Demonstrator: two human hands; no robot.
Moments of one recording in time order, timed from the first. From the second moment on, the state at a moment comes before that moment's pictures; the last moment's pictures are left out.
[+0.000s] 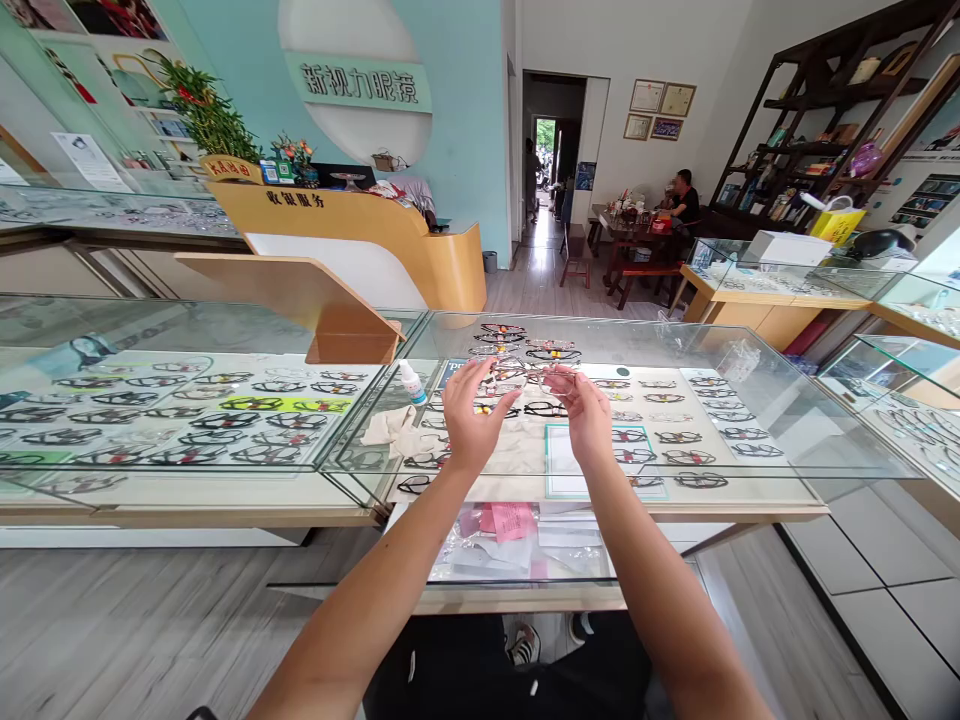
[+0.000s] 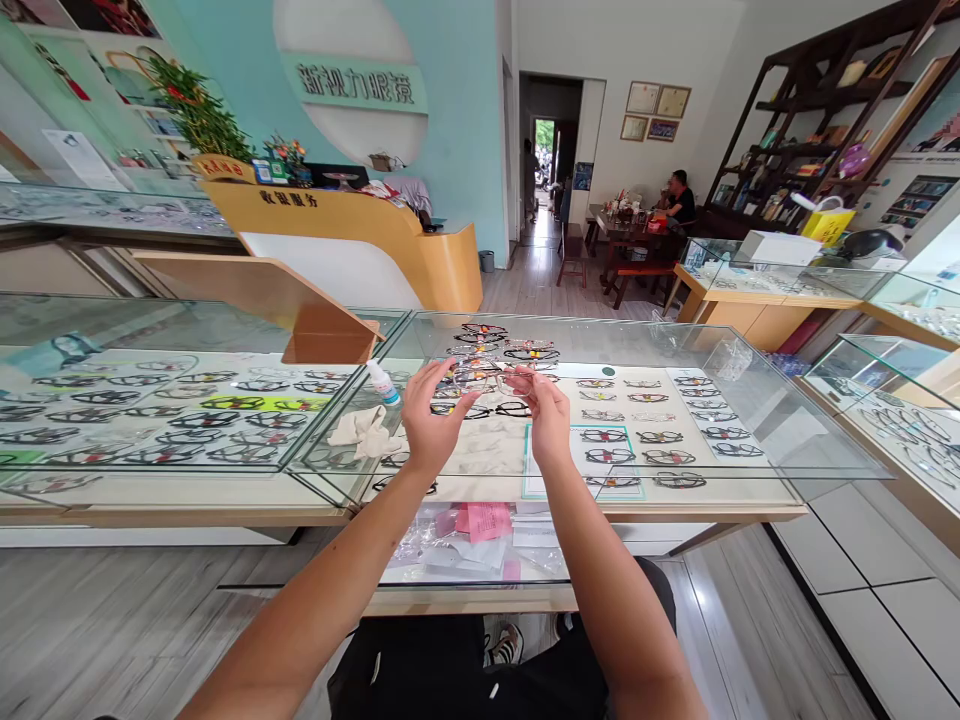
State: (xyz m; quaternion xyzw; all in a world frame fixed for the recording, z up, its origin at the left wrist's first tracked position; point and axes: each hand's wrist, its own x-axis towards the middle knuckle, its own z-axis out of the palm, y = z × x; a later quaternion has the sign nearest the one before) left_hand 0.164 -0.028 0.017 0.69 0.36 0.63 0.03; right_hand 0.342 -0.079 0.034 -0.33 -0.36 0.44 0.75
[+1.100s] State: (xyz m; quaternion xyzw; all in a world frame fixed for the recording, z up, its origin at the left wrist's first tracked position) left_hand 0.157 0.007 0.005 0.60 0.28 0.63 0.41; right_hand 0.348 -0.068 0.018 -0.36 -0.30 0.55 0.69
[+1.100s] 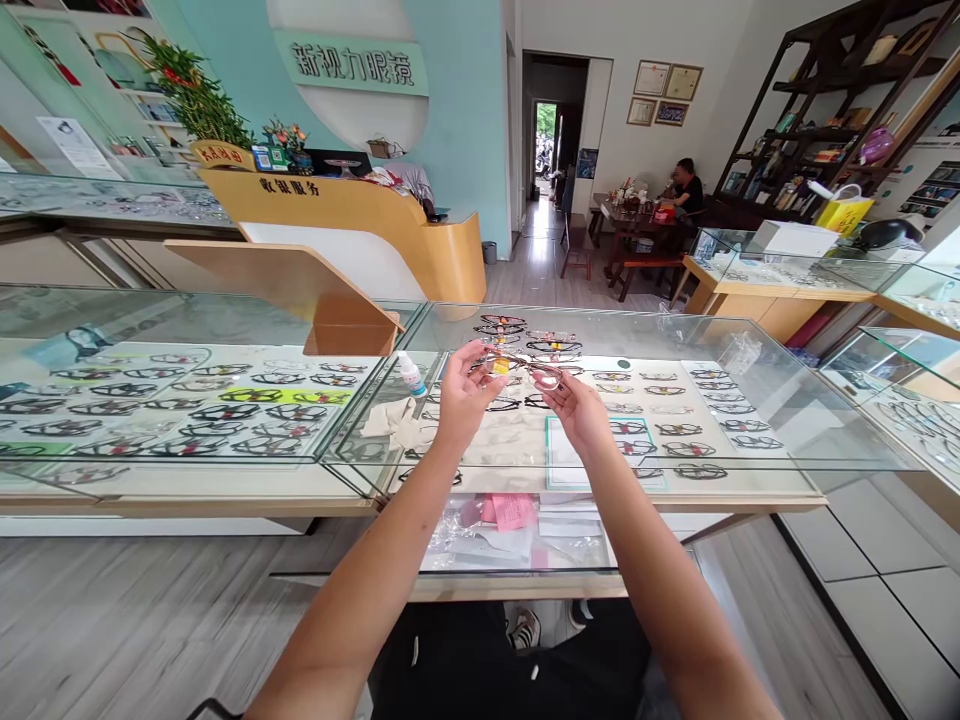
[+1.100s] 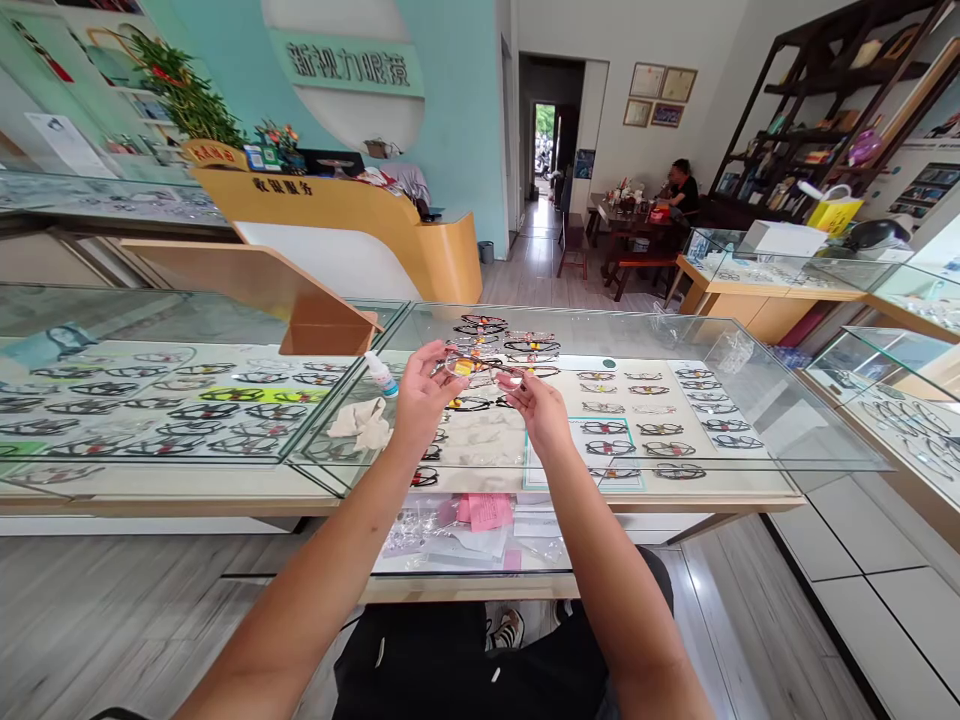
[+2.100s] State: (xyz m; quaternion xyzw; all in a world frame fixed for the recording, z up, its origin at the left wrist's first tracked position) left_hand 0.165 -0.029 0.028 0.65 0.39 0.53 0.37; right_hand 0.329 -0.089 0.018 -0.53 -0.66 0.00 0.54
